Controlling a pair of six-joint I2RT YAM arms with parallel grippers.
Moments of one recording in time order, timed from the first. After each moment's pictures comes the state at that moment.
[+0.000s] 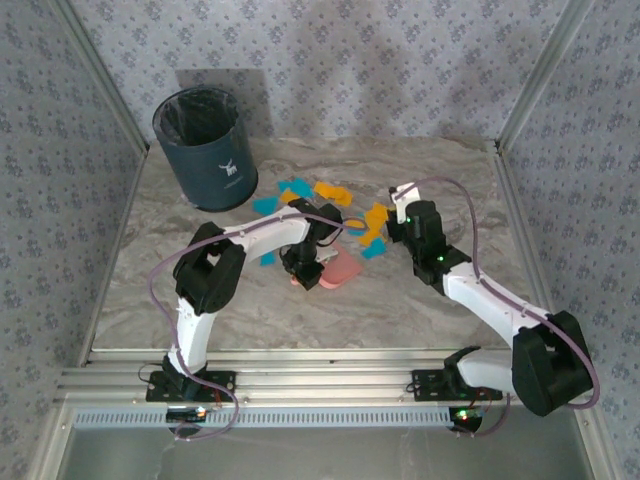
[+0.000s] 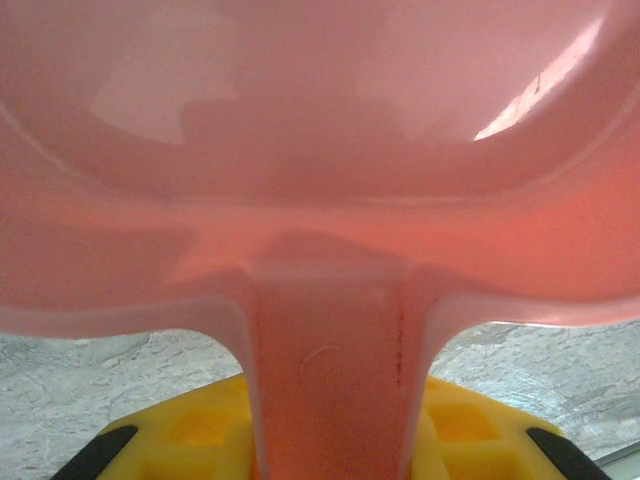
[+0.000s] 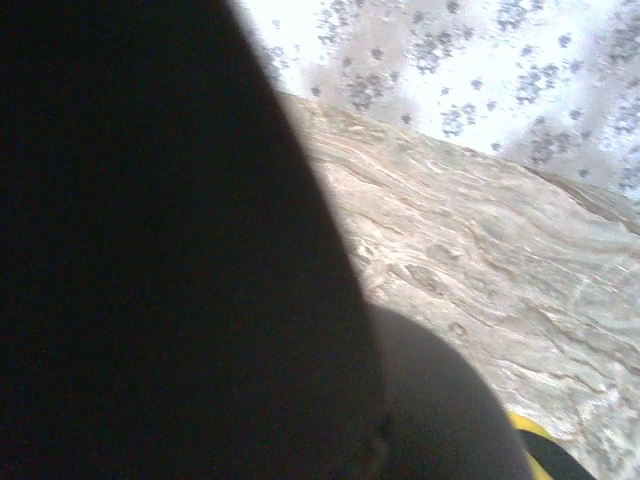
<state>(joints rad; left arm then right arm) -0.80 2.06 1.58 -1.22 0.05 0.05 0.45 1.23 0.71 0.11 0.27 -0.09</state>
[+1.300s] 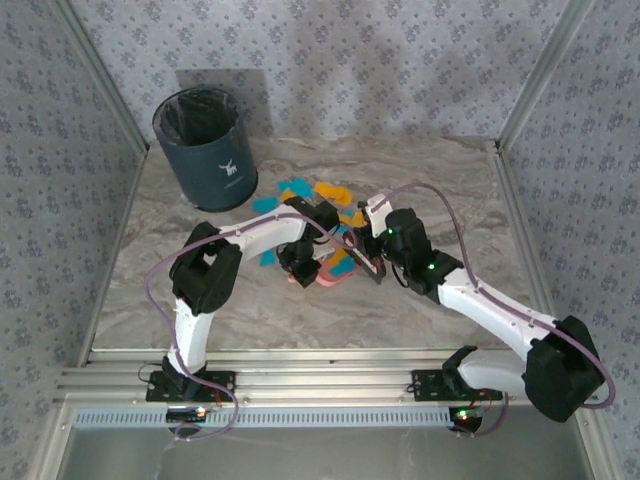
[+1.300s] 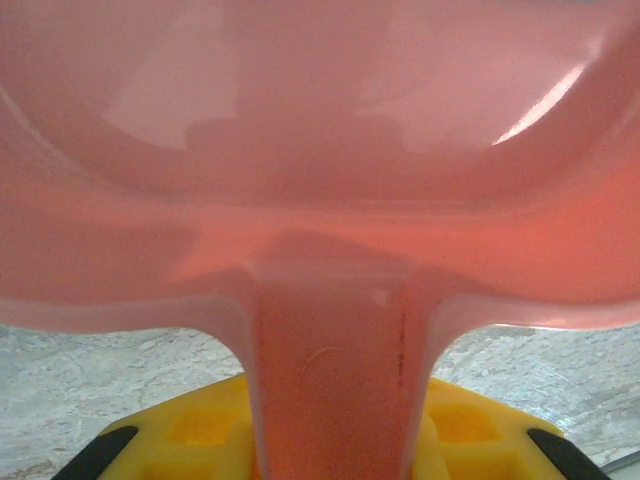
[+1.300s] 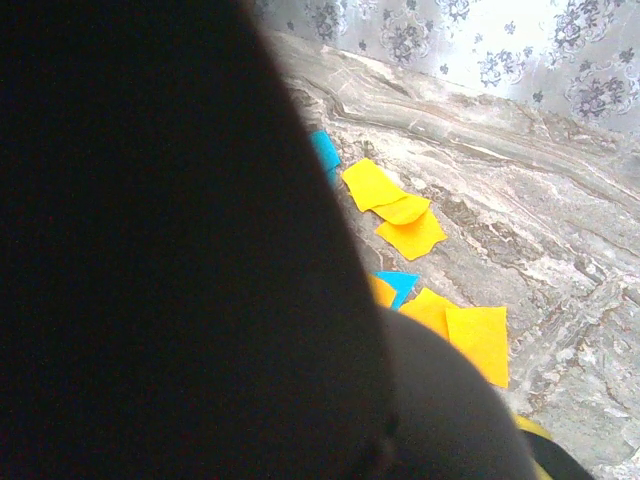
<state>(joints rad) -0.78 2.04 1.57 -1.22 0.02 0.04 0.63 1.16 0.74 -0.01 0.09 0.03</state>
